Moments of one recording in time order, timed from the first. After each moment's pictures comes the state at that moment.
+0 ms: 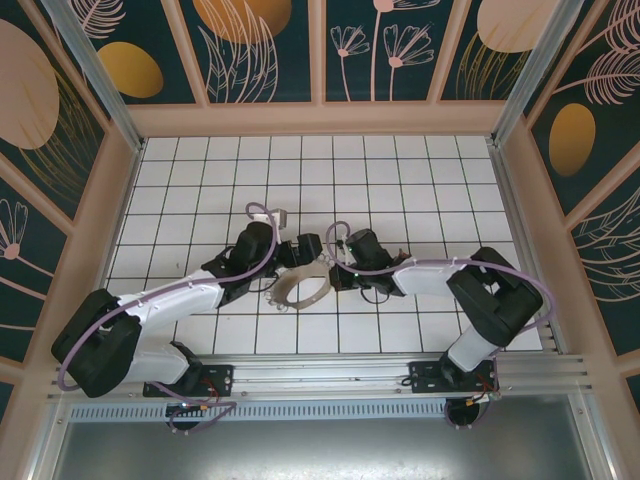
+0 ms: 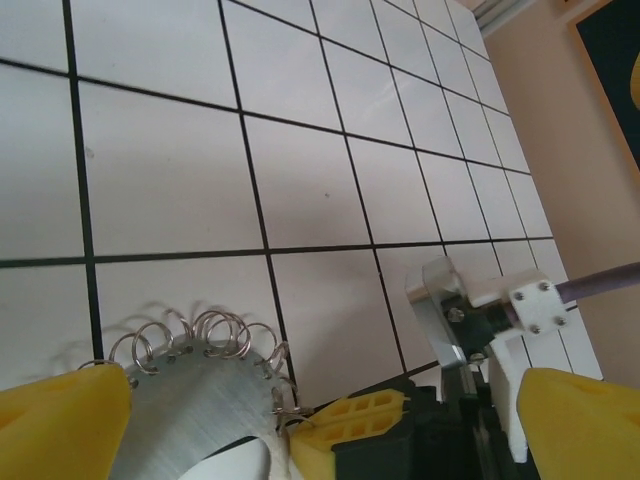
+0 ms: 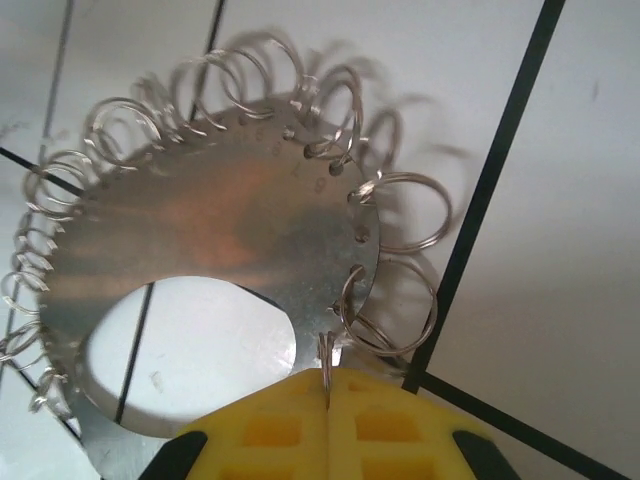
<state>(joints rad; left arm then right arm) -0.72 1.32 0.65 0.17 0.07 -0.80 0.74 1.58 0.66 0.05 -0.27 0.55</state>
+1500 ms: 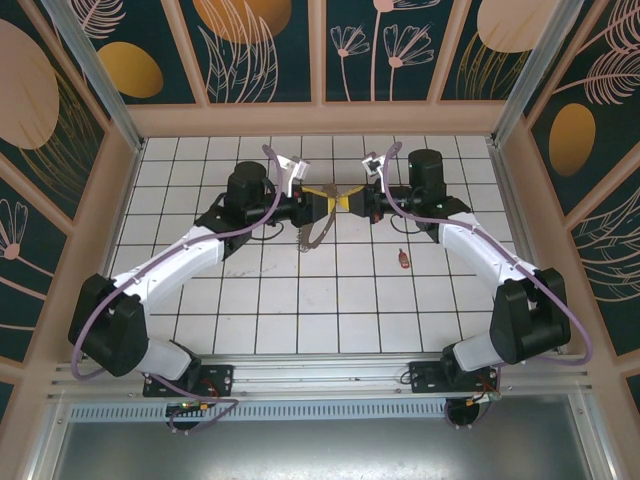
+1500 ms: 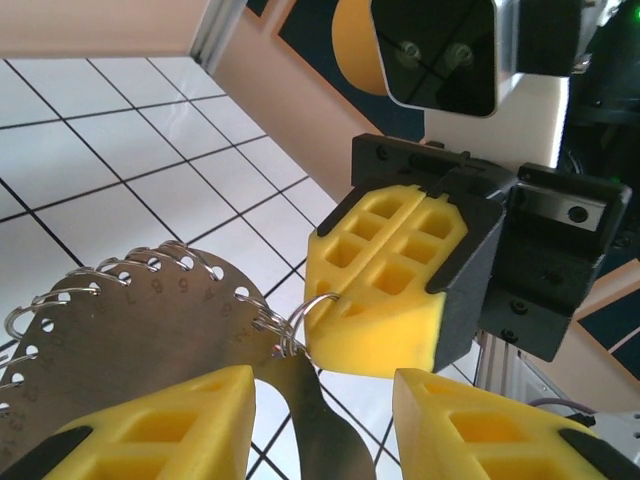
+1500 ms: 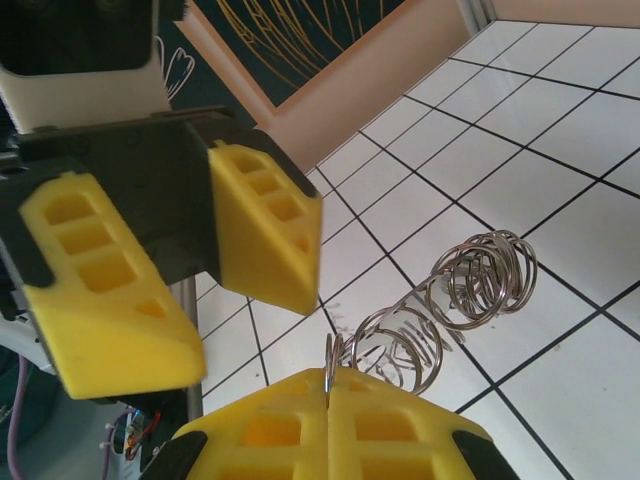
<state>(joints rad) -0.57 1.46 1.06 0.10 0.63 -0.46 0.35 1.44 1.05 -0.05 -1.02 0.17</state>
